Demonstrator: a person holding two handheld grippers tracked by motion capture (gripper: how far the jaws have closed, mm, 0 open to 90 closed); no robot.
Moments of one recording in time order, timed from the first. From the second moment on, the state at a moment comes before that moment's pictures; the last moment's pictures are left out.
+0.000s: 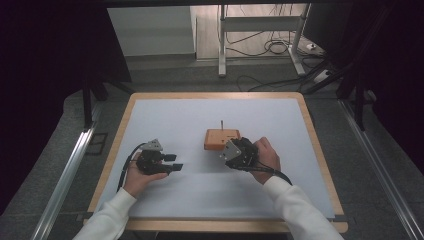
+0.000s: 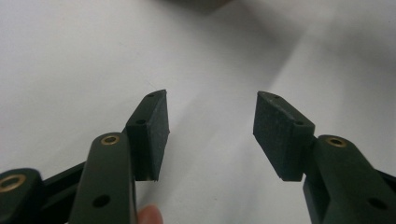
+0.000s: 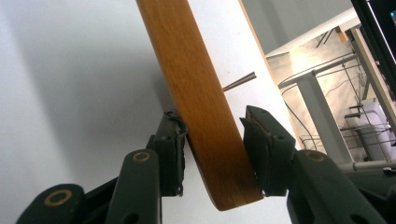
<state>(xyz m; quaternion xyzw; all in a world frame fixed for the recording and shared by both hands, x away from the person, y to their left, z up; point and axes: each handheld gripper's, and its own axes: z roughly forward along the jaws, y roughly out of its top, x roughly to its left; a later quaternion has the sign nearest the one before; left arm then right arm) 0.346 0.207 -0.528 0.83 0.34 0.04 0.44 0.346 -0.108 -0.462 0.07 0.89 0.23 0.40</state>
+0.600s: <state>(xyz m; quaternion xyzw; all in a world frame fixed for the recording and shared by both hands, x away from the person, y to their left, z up) 0.346 0.209 -0.530 0.82 0.35 0.03 0.45 0.356 -0.099 -0.442 0.04 0.89 0.21 0.40</state>
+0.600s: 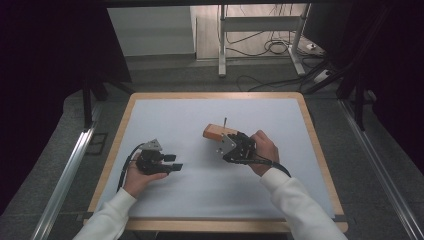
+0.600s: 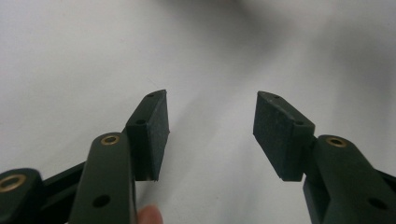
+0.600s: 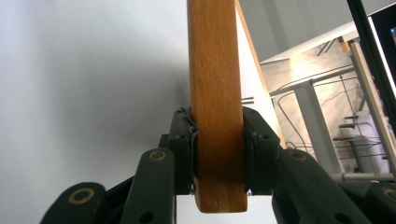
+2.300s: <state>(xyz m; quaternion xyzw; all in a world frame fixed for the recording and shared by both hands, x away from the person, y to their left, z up) 0.346 0.205 -0.531 0.83 0.34 0.04 0.44 0.437 -0.117 -0.415 0.23 0.86 0.37 0.26</state>
